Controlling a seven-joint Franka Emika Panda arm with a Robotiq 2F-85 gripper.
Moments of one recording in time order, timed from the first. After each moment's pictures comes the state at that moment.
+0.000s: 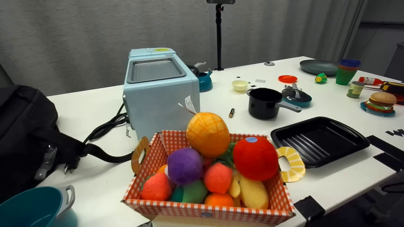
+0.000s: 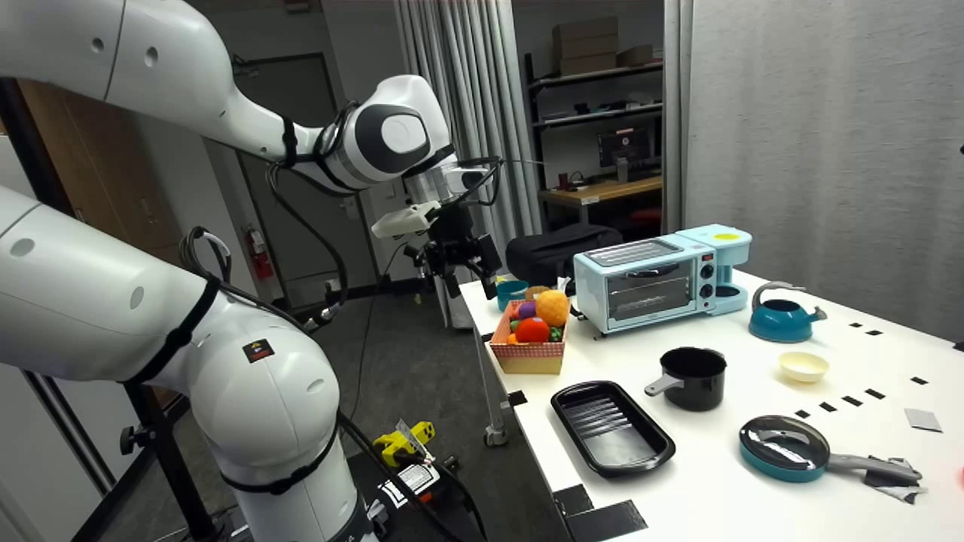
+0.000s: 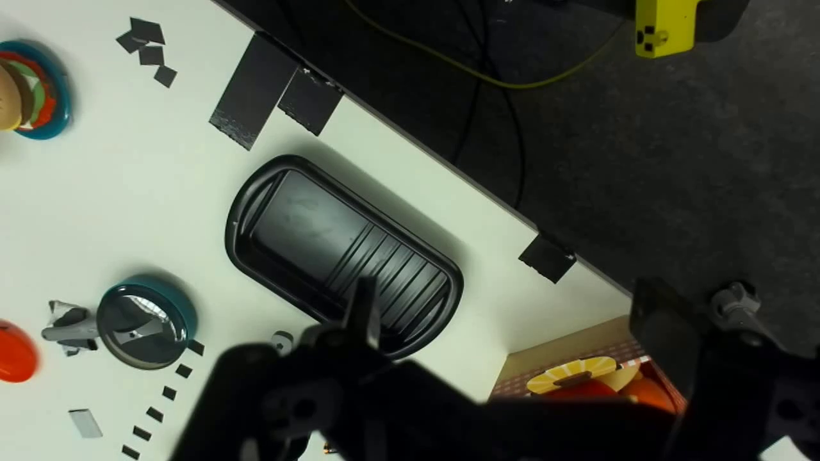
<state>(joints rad) 0.20 -0.72 0.28 -2.72 0.02 2.10 0.12</state>
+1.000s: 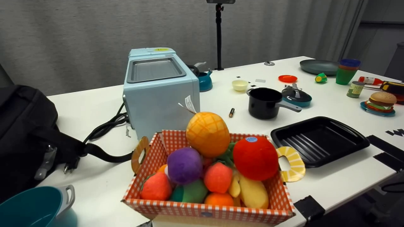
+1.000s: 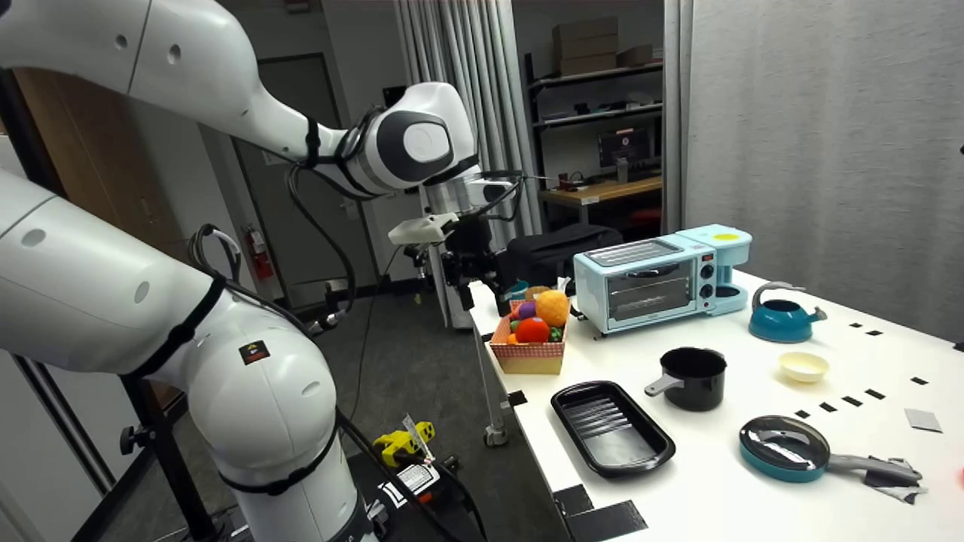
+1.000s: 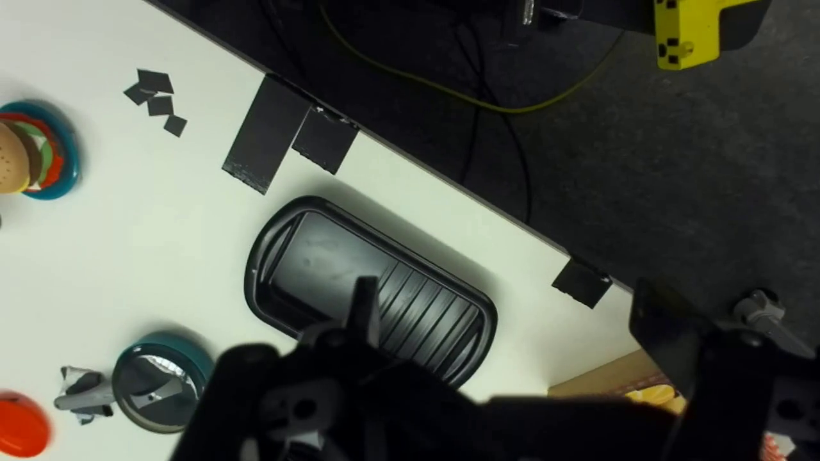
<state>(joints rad) 0.17 -0.67 0.21 -2.73 0.00 2.10 0.12</state>
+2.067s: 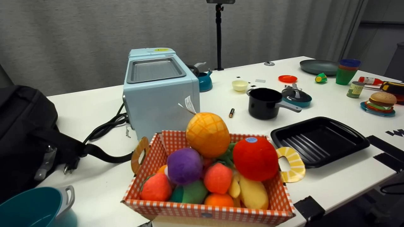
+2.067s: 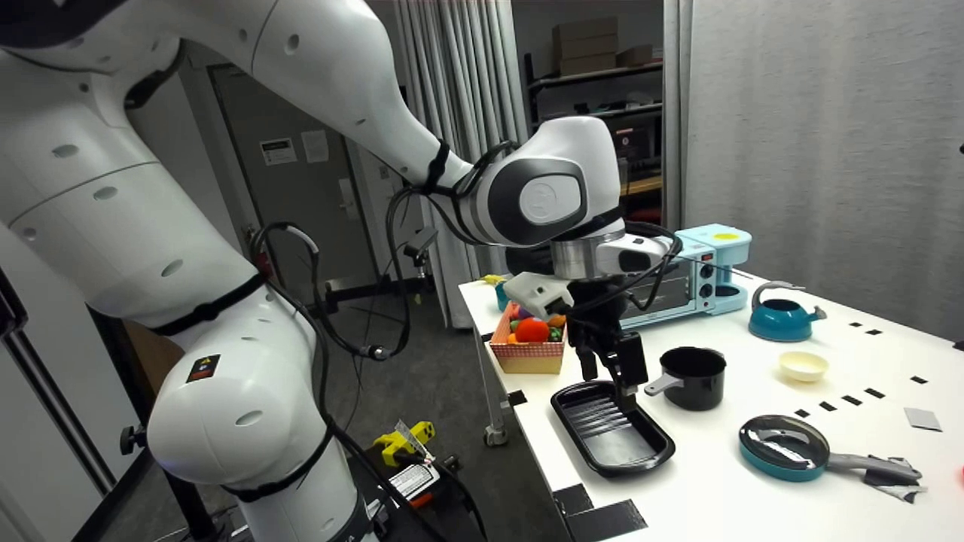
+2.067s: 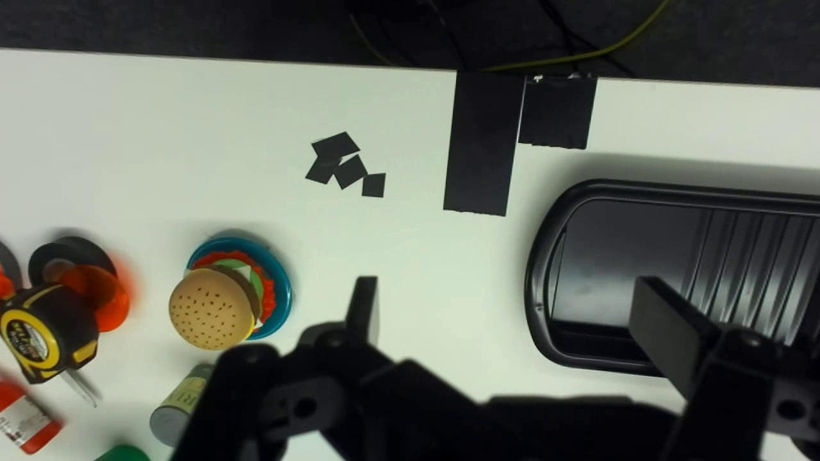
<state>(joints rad) -0.20 -0.33 0.00 -2.70 -0.18 2.37 0.19</state>
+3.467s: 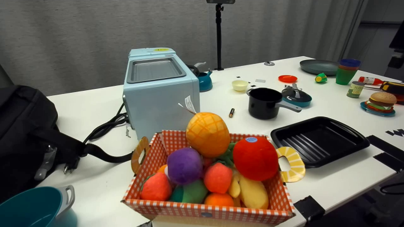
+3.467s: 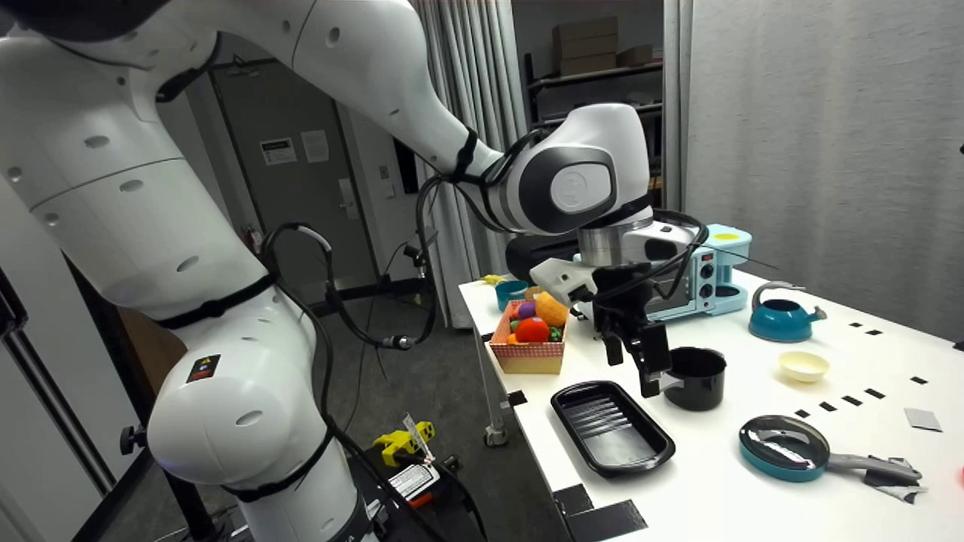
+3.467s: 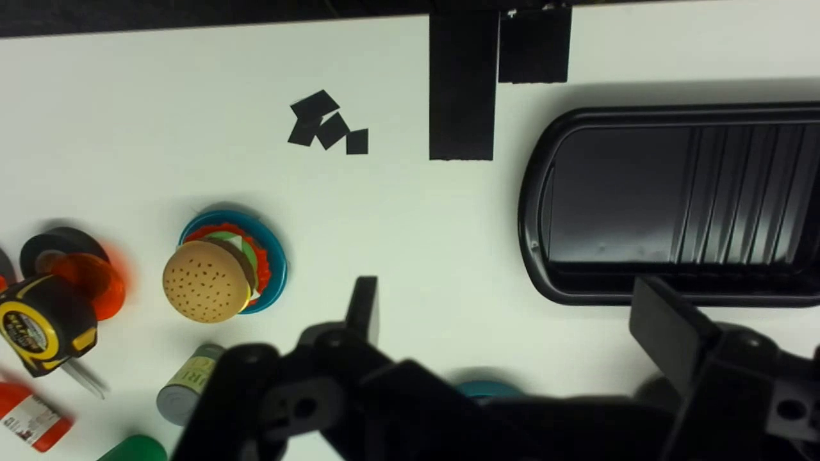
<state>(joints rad) -0.20 -0.24 -0.01 -2.58 -0.15 2.37 0.25</state>
